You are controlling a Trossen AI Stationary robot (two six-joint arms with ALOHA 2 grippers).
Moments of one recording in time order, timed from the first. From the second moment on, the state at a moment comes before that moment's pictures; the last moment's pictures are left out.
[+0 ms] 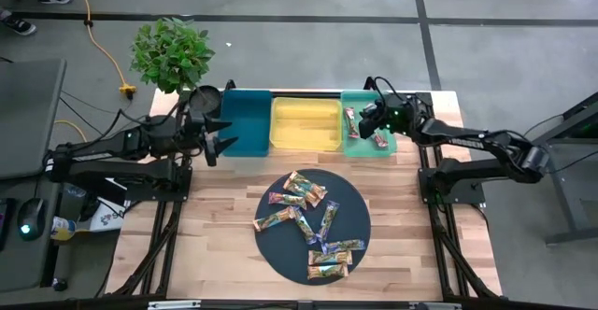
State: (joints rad) left arm 0.13 0.49 0.64 -0.35 -0.27 -0.33; right arm -0.68 1.15 0.46 0.17 0.05 0.29
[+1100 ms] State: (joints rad) left arm 0.13 0.47 0.64 -0.35 -0.31 -0.29; right arm -0.71 1.30 0.48 0.16 0.03 0.33
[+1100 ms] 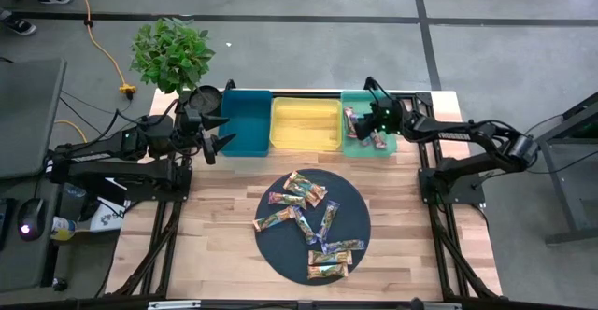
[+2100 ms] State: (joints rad) left arm 0.13 0.47 0.64 -0.37 -0.33 -0.29; right arm -0.35 1.30 1.31 -0.38 -0.25 0.02
